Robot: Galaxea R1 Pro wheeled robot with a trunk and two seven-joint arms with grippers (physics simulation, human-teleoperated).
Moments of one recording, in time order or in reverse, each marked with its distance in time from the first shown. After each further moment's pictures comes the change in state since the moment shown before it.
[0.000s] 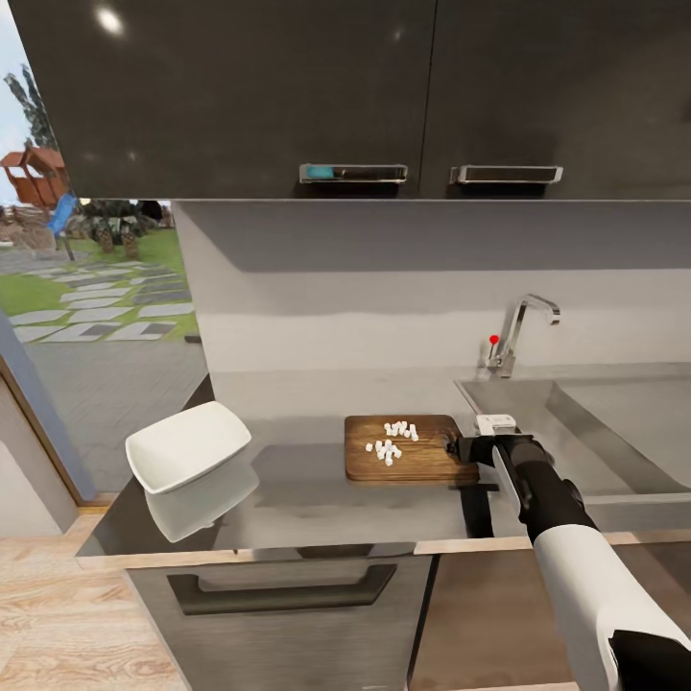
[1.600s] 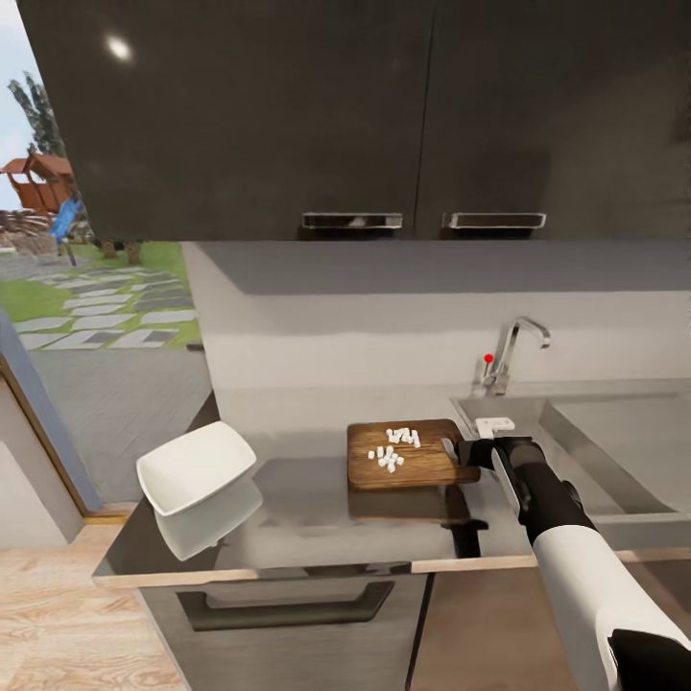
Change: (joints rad) left arm 0.000 -0.001 0.000 0.001 0.000 0.002 0.000; right arm 0.000 0.001 -0.003 0.017 0.011 0.006 0.006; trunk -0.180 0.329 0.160
